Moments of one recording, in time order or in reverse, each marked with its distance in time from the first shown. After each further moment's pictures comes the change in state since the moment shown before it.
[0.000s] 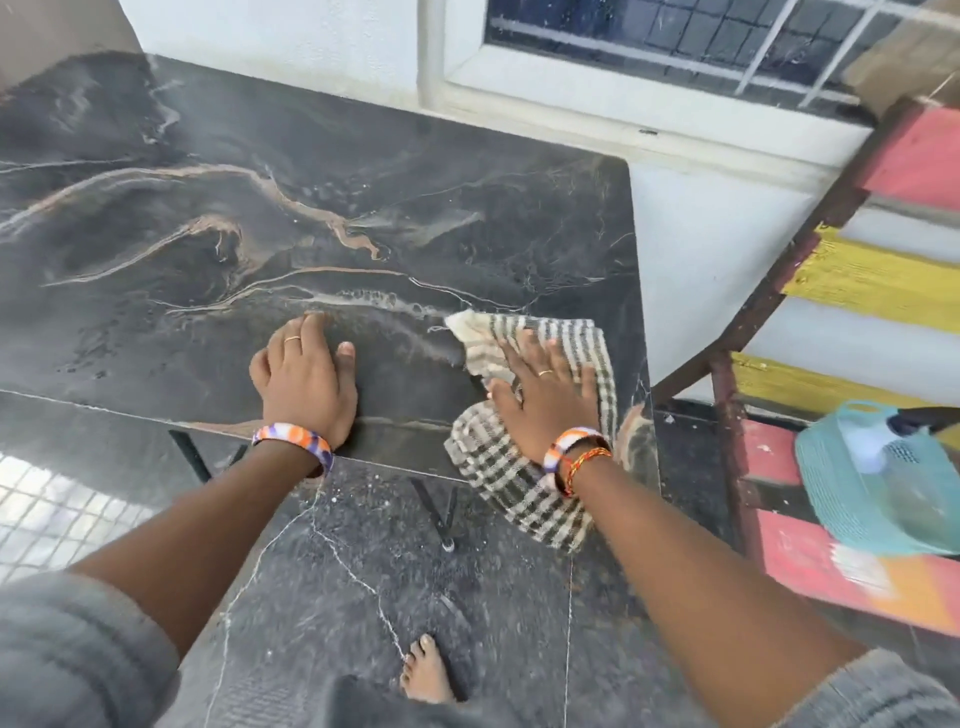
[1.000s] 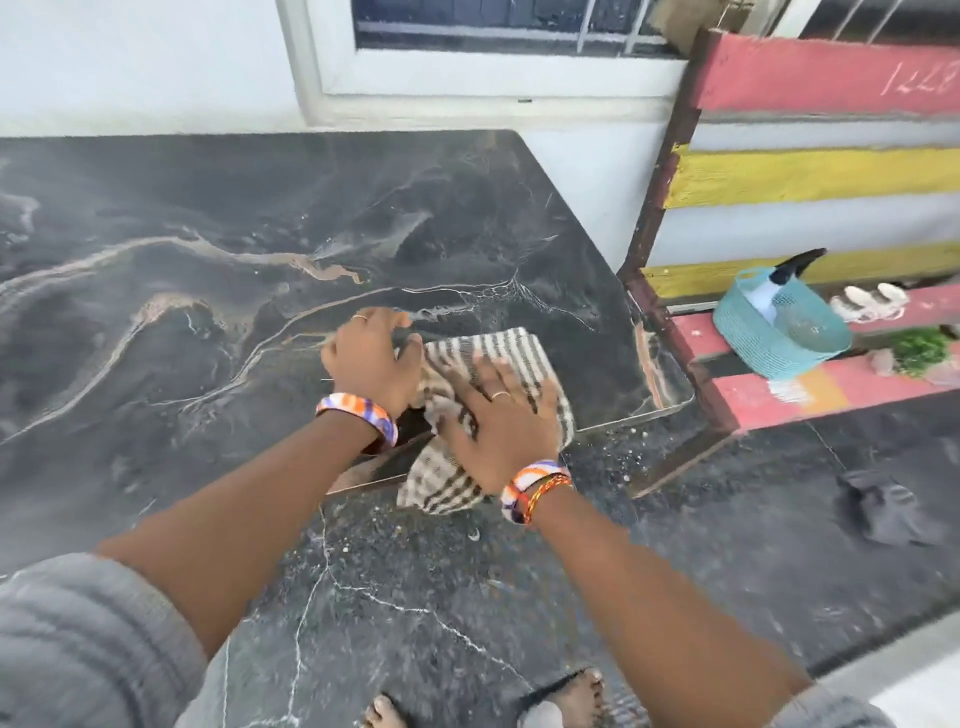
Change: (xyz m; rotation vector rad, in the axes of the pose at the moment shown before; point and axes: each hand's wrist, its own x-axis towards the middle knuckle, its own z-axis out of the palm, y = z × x) left_hand 0.053 -0.002 -0.035 -0.302 -0.329 0.335; right_hand -0.040 -0.145 0.045 0.057 0.158 0.321
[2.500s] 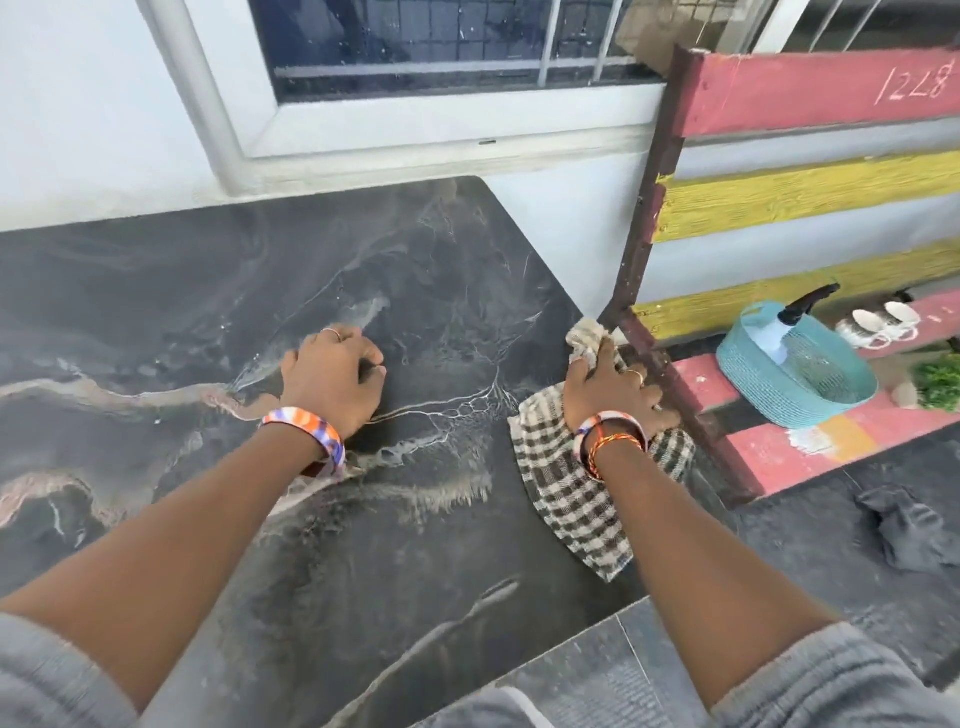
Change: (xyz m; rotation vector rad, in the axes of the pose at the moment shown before) left_hand 0.165 0.010 0.032 0.318 -0.193 0.177; right_hand 0.172 0.116 -0.054 0.057 0.045 0.847
